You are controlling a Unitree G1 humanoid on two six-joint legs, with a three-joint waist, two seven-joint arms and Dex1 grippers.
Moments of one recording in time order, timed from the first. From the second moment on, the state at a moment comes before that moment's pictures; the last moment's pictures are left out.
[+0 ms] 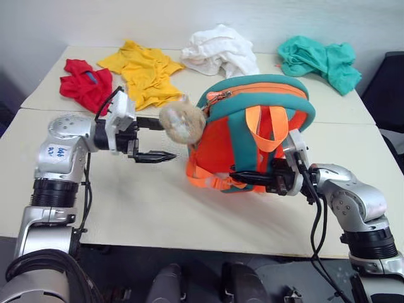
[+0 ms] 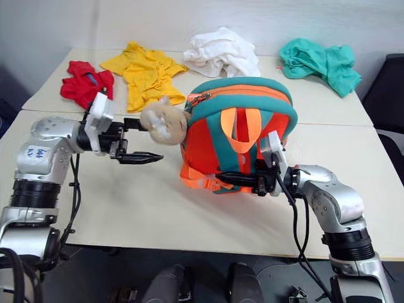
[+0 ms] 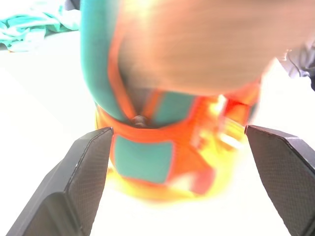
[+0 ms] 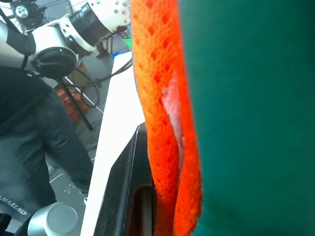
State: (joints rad) left arm -0.78 0.72 0.01 0.24 -0.42 0.31 -1.37; right arm -0.44 -0.60 -0.01 -0.19 0.74 0.62 1.13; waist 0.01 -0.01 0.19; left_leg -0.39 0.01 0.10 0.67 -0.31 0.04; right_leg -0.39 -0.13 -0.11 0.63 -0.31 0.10
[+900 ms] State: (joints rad) left arm -0.81 0.45 0.09 0.20 -0.53 0.34 -1.04; right arm -0.42 -0.60 -0.01 -0.16 0.71 0.59 1.12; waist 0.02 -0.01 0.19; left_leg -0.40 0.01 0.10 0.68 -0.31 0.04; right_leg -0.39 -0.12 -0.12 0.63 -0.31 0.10
